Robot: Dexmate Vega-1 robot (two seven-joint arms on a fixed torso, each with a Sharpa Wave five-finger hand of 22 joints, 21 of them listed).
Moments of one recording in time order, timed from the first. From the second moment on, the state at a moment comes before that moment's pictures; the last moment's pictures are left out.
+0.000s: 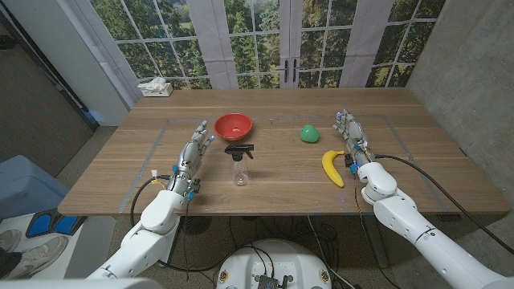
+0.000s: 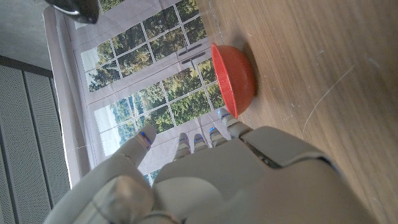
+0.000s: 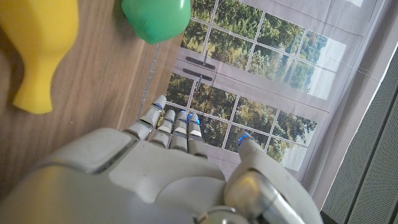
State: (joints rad) left arm 1.29 0.61 0.28 -1.65 -0.49 -0.51 0.14; left_hand 0.12 0.12 0.72 0.10 0.24 -0.06 -0.11 0.18 0.17 -0.15 -0.10 0.20 0.17 -0.13 -0.03 0.18 0.17 0.03 -0.04 0.22 0.17; right arm -1.07 -0.54 -0.34 -1.56 0.52 0.30 -0.24; right_hand 0.23 0.16 0.39 0.07 0.19 0.23 0.05 0.20 0.18 0.18 0.01 0.20 0.23 0.06 -0.04 0.25 0.40 0.12 -0.03 0.52 0.16
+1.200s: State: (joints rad) left arm 1.27 0.75 0.29 -1.60 -0.33 -0.58 0.03; left_hand 0.20 -0.18 0.51 -0.18 0.21 -0.17 -0.12 0.18 0.18 -0.17 -0.12 0.18 0.18 -0.13 -0.04 0.18 0.17 0.09 -0.04 0.20 0.17; right arm -1.15 -0.54 -0.32 -1.68 0.44 0.29 -0.36; right_hand 0.22 0.15 0.39 0.07 0.19 0.24 0.05 0.20 0.18 0.20 0.02 0.21 0.22 0.08 -0.04 0.25 0.40 0.14 -0.04 0.51 0.16
